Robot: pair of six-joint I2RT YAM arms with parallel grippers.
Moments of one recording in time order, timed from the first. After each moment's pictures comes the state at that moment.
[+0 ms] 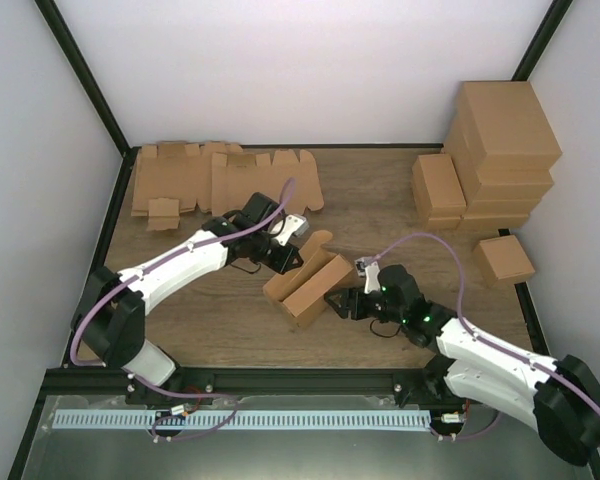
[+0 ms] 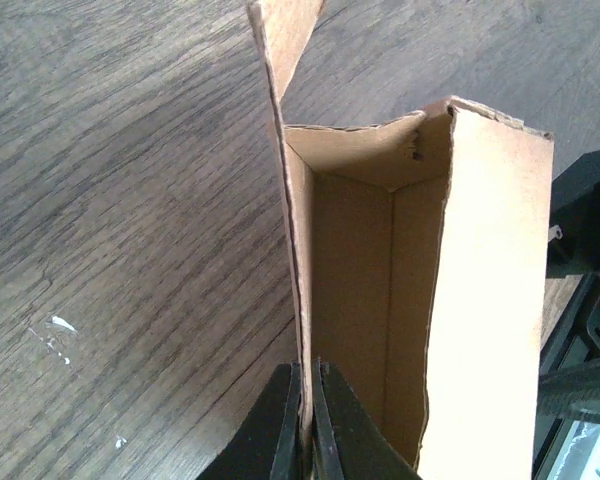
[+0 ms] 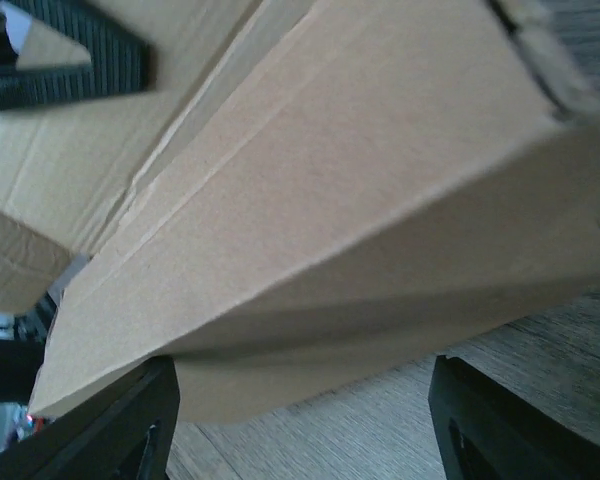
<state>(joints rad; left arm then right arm) -0.68 1.56 1.14 -0.58 0.43 -0.13 0.71 0.92 0.31 0.03 -0.30 0.64</state>
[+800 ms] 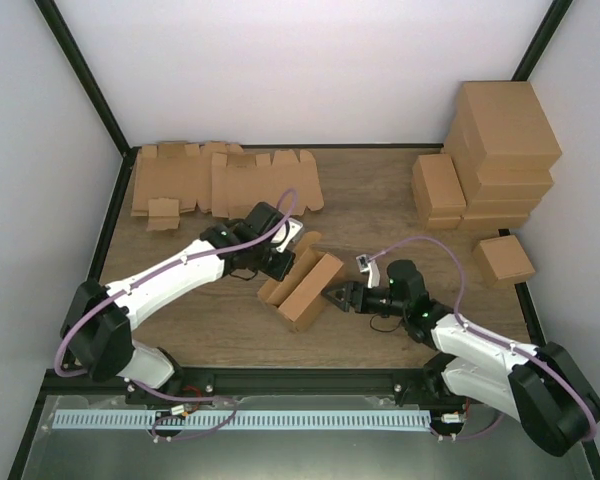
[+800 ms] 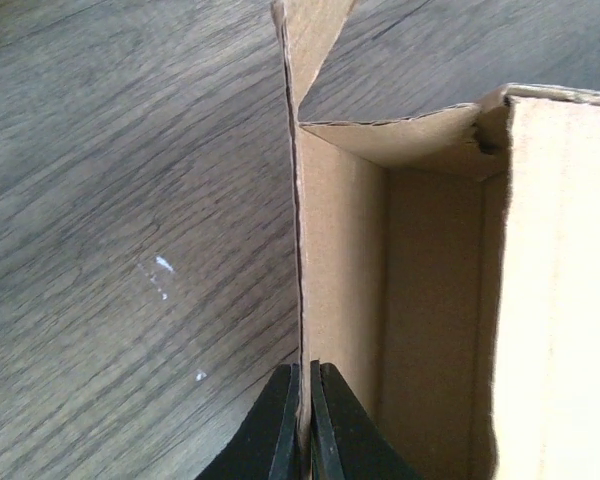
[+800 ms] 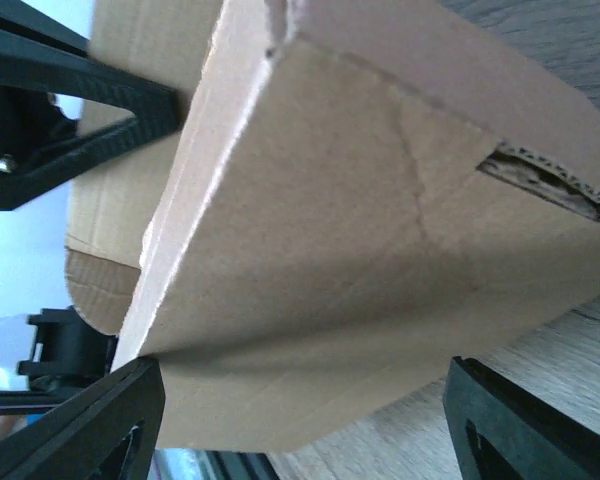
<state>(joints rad) -0.75 1.47 1.12 -0.65 0.17 -0.19 0.57 1.00 0.25 0.26 -0.58 0.79</state>
